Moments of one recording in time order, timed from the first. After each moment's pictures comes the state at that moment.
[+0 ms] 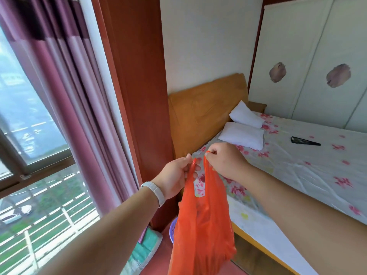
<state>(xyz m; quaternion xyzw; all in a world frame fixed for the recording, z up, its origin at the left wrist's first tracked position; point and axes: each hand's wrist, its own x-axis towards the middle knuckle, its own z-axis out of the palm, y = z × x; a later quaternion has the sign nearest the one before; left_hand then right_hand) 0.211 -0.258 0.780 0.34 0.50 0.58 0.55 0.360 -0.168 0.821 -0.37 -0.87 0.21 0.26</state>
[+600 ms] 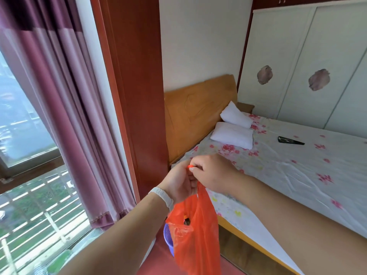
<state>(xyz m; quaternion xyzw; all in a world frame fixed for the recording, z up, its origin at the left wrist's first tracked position) 0.207 -0.262 0.775 0.25 0.49 0.53 0.64 0.334 -0.224 0.826 -0.30 -0.93 0.16 0.18</state>
